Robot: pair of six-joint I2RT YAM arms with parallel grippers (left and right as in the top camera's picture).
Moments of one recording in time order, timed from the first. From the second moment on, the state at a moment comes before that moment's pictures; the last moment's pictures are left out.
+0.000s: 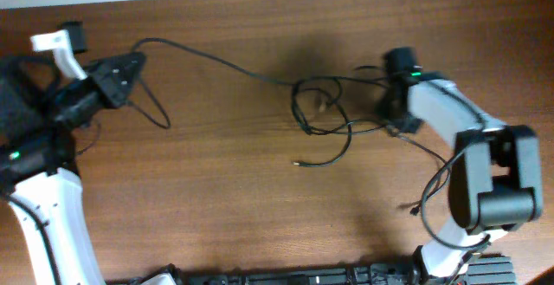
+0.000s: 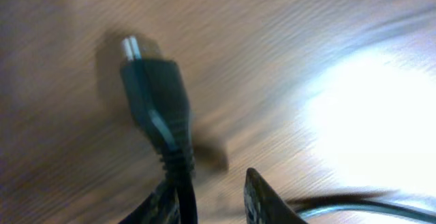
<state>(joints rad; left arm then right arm) 0.40 1.29 1.26 -0.49 1.01 -0.27 0.01 1.86 1.15 -0.71 0.18 0.68</state>
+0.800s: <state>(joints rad) 0.03 1.41 1.27 -0.69 0.40 -0.28 0.27 1.45 1.14 -0.74 -0.35 0.21</state>
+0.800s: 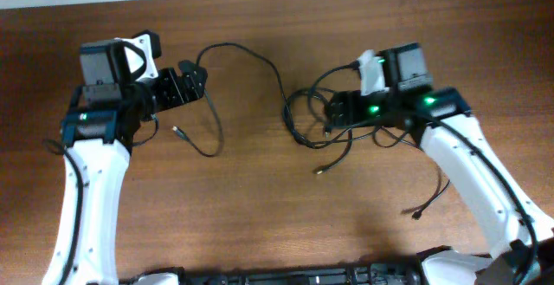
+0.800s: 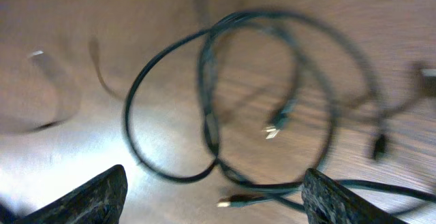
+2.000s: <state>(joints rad) -0.37 1.65 1.27 -0.51 0.44 0.13 0.40 1.74 1.59 -0.51 -0.44 0.68</state>
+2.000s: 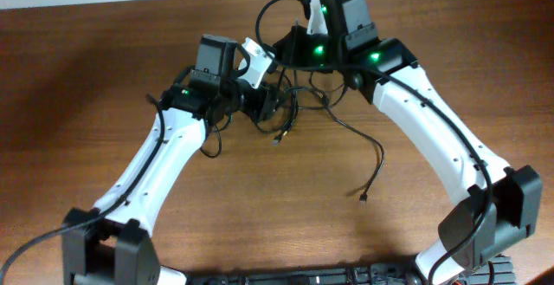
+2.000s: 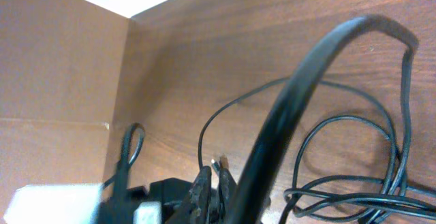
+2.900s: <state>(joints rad) -0.26 1.90 1.30 -0.52 0.46 -0.06 0.12 1.78 1.95 -1.16 -0.22 0.33</state>
